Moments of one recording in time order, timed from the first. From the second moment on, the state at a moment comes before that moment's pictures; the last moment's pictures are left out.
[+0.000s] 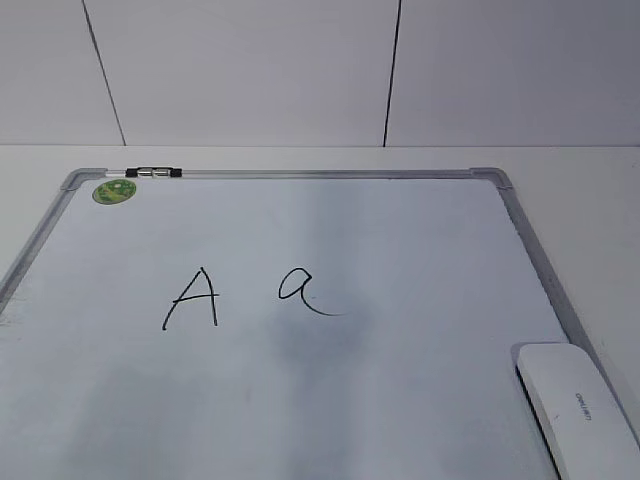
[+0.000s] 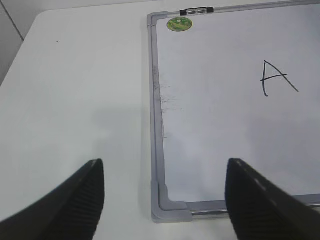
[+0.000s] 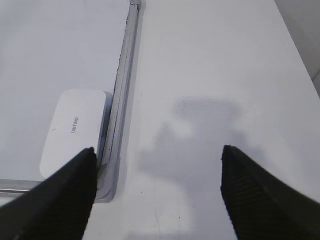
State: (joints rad) left arm 0.04 0.01 -0.51 -0.08 1.11 0.09; right arm 0.04 -0.02 -0.50 -0.11 1.14 -0.09
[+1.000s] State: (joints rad) left arm 0.04 0.22 -0.65 -0.08 0.93 0.09; right arm 0.04 0.01 -0.54 0.22 1.13 -0.20
